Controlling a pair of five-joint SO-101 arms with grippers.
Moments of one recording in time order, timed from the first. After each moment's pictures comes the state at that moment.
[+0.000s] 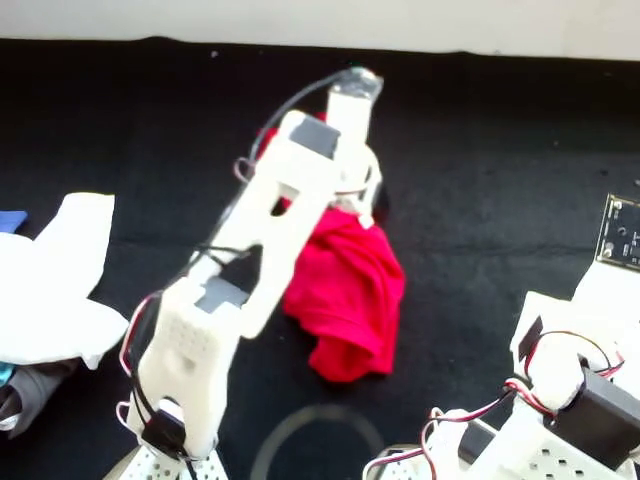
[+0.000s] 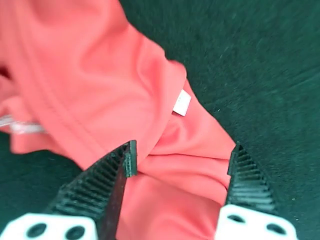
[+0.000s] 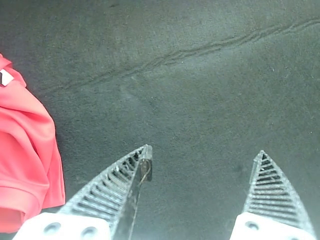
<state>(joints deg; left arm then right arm) 22.9 38.4 -39.7 81.0 11.7 27.3 -60.4 19.4 97.2 15.6</state>
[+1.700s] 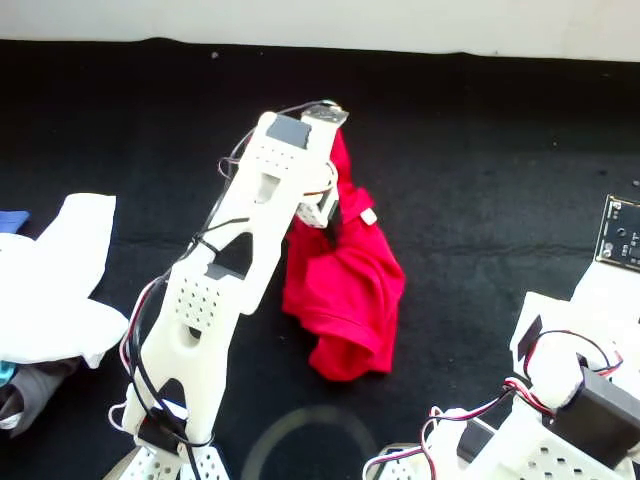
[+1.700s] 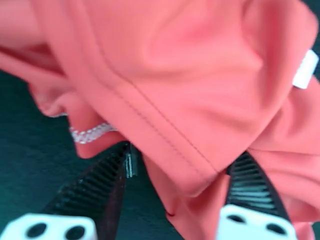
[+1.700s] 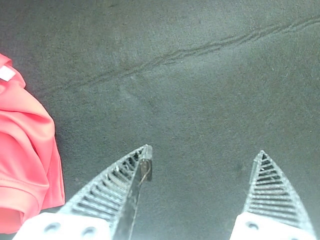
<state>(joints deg) 15.7 51.6 -51.3 93.1 1.9 27.3 -60.4 19.4 97.2 15.6</state>
